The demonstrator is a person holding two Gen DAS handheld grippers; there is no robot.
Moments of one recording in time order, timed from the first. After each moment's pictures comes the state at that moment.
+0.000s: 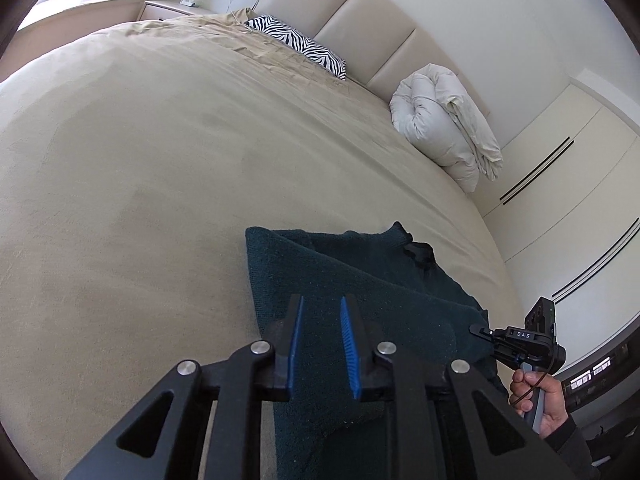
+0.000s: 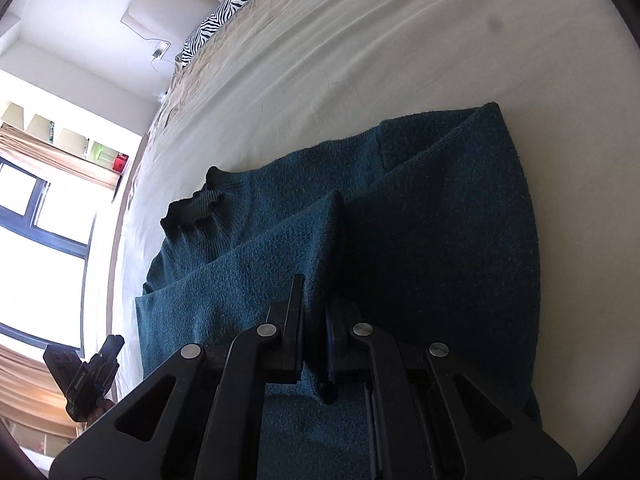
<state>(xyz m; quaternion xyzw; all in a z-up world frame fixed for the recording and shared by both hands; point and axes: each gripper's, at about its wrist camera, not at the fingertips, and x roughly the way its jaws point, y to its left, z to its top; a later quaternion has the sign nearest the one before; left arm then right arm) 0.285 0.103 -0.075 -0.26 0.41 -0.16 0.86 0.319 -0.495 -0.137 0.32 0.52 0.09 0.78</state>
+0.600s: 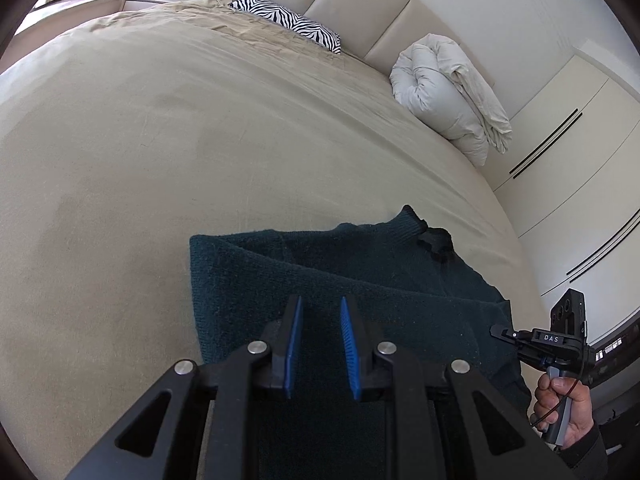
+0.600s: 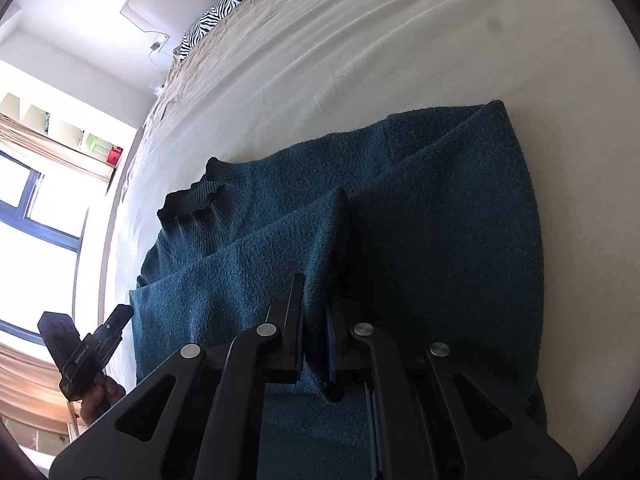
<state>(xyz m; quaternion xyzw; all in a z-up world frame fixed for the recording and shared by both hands) 0.338 0.061 -0.100 -0.22 0.45 -0.16 0.85 0.326 -0.477 -0.143 0.31 0.54 0.07 0.78</state>
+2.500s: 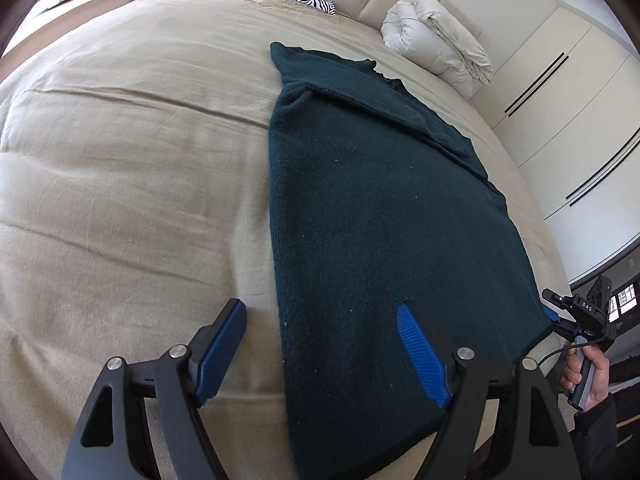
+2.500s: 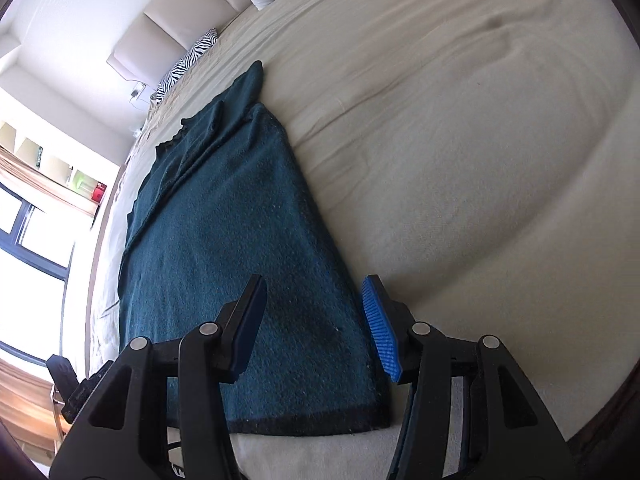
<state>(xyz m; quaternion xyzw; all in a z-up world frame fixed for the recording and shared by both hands) -0.005 0.087 -0.099 -0.16 0.50 -0.17 0.83 -0.084 -0.554 -0.115 0.33 0.48 -0.02 0.81</state>
